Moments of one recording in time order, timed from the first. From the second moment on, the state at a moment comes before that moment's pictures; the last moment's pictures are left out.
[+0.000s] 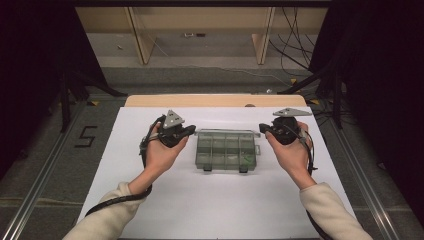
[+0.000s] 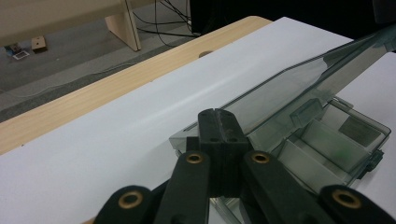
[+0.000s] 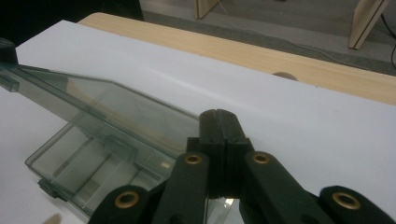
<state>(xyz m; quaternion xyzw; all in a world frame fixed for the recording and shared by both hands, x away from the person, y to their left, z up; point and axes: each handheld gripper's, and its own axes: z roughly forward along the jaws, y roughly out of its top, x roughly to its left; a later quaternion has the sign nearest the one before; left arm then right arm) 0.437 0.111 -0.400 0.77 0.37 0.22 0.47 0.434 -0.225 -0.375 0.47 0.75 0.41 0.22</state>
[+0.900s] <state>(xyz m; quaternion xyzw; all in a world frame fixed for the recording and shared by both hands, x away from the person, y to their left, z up) 0.428 0.109 -0.400 0.78 0.36 0.20 0.47 0.433 -0.219 -0.385 0.47 0.78 0.38 0.18</state>
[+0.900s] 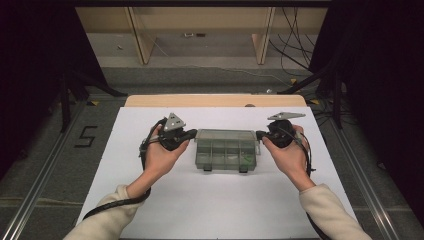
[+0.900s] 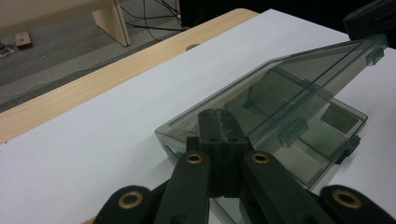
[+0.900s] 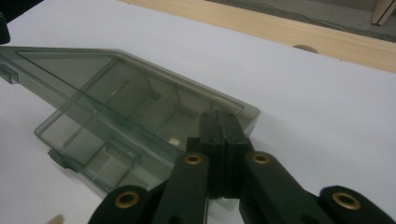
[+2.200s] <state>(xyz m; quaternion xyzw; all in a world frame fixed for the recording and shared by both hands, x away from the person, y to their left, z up) 0.421 0.108 -0.409 0.81 0.34 0.19 0.44 0.428 -0.219 -0.396 0.46 0.80 0.35 0.16</state>
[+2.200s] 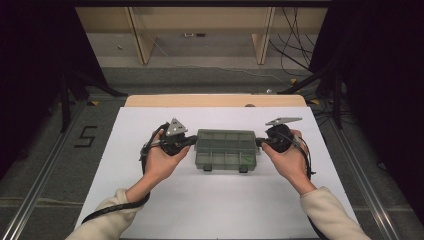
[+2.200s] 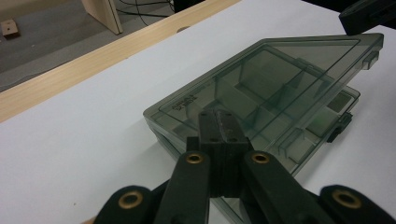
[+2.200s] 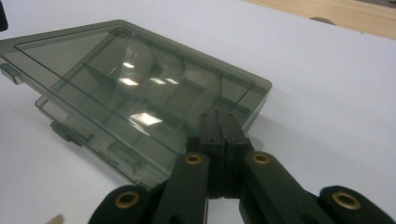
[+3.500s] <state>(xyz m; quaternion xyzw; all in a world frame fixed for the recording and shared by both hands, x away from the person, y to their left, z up) 0.418 0.101 -0.419 0.81 0.35 0.17 0.43 0.426 -0.216 -0.401 0.47 0.80 0.34 0.14</state>
